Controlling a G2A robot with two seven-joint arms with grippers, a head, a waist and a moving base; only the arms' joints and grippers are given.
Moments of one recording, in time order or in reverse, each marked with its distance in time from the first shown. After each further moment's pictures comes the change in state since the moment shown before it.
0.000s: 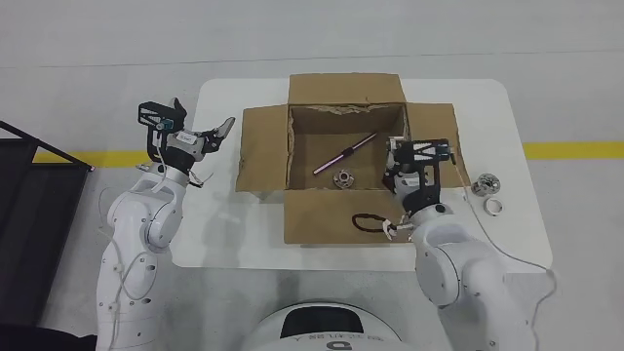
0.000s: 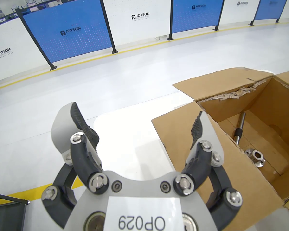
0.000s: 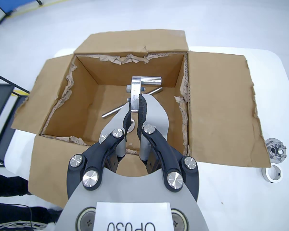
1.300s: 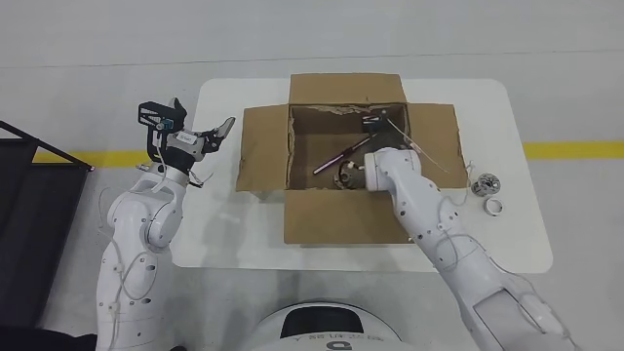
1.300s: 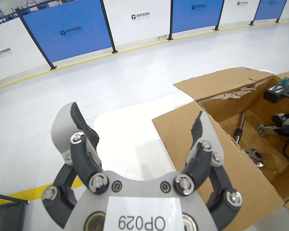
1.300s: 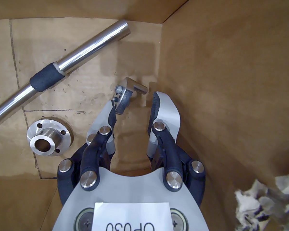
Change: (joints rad) left arm 0.000 0.000 0.000 0.000 0.000 0.000 0.000; right arm 0.825 -0.050 -0.385 0.990 -0.123 0.268 0.616
